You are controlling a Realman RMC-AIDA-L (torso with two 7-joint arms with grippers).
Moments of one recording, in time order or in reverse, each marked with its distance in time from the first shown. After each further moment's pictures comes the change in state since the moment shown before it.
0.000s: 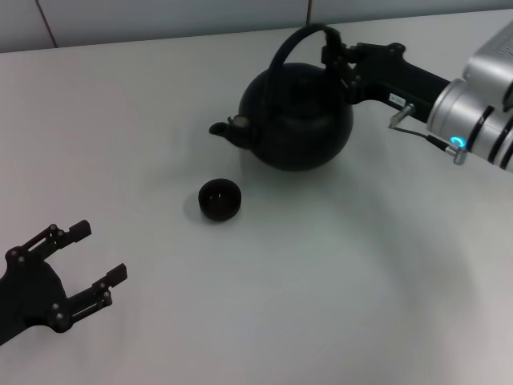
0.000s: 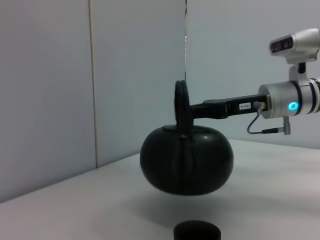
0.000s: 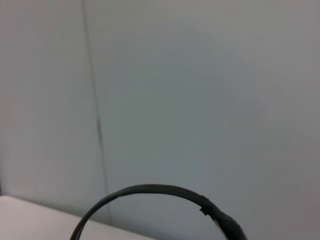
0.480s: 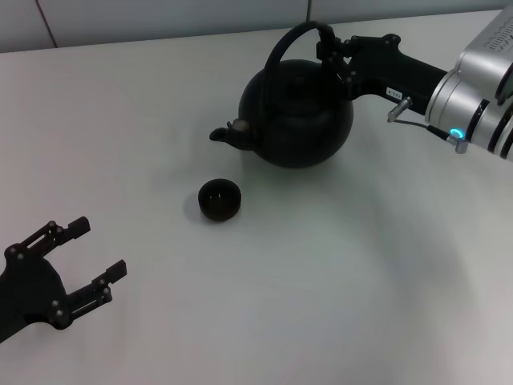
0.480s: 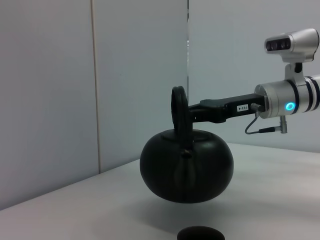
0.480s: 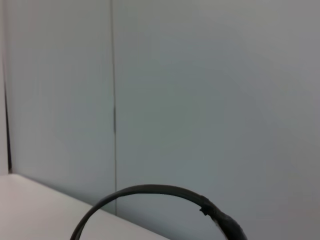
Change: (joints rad) left arm -0.002 0.000 0.000 -0.007 -0.014 -0.001 0.011; right arm 0.006 0.003 -0.061 -0.059 -0.001 0.014 -0.006
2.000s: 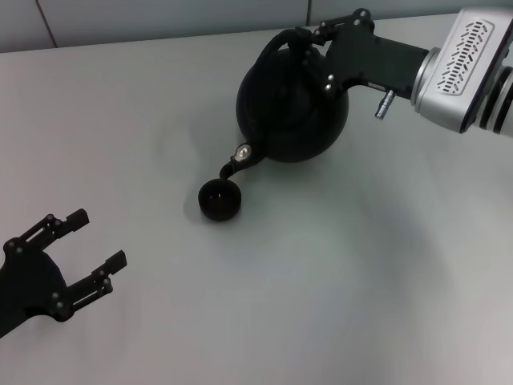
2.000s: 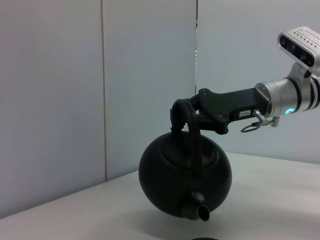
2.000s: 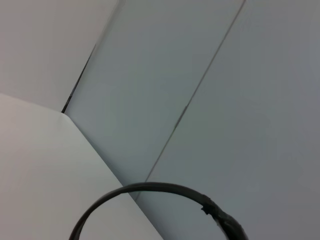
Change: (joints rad) left arm -0.004 -0.001 -0.003 -0.024 -0.031 -0.001 0.000; right arm 0.013 0.004 -0.184 -0.135 0.004 -0.011 -0.328
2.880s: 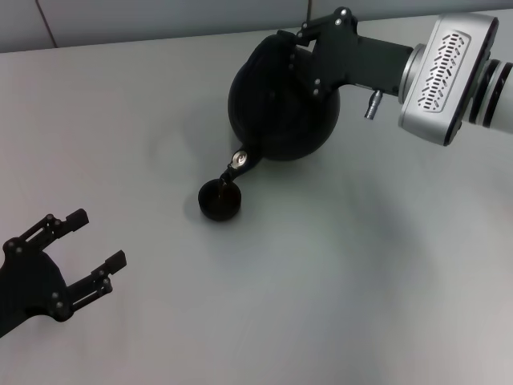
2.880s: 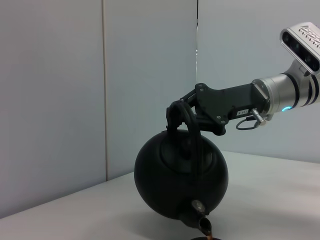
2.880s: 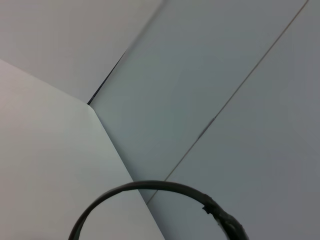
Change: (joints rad) left arm -0.001 0.001 0.000 0.000 0.000 -0.002 0.000; right arm 0.010 0.007 -0.074 -0.039 0.006 0.009 -0.092
